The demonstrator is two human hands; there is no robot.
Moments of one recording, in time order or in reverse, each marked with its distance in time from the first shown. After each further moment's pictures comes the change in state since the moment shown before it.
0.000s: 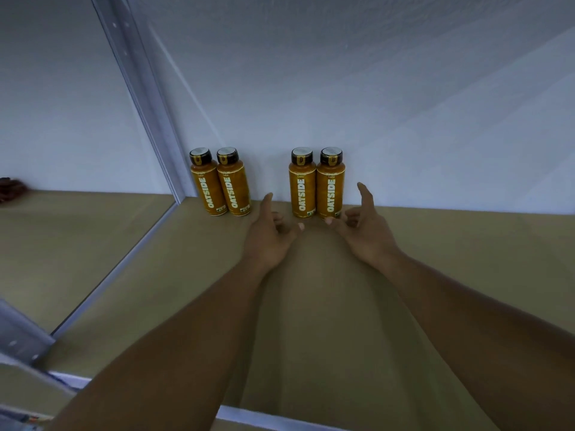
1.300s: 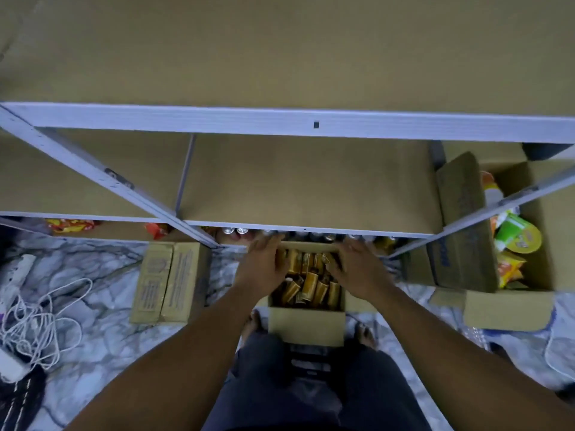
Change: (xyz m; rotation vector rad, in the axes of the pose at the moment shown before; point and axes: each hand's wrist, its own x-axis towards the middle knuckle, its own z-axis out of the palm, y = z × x) left_hand -0.430 -0.166 0.108 0.407 -0.546 -0.049; right_hand -0.446 0.205 0.037 -0.566 -0.565 0.171
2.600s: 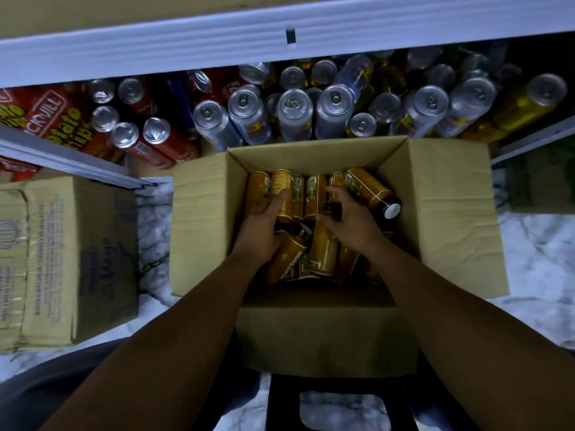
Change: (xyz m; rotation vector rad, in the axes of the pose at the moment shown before) left_hand 0.185 -0.264 0.455 -0.053 -0.211 -0.059; right_hand 0.244 0.193 0.481 0.677 -0.083 0.263
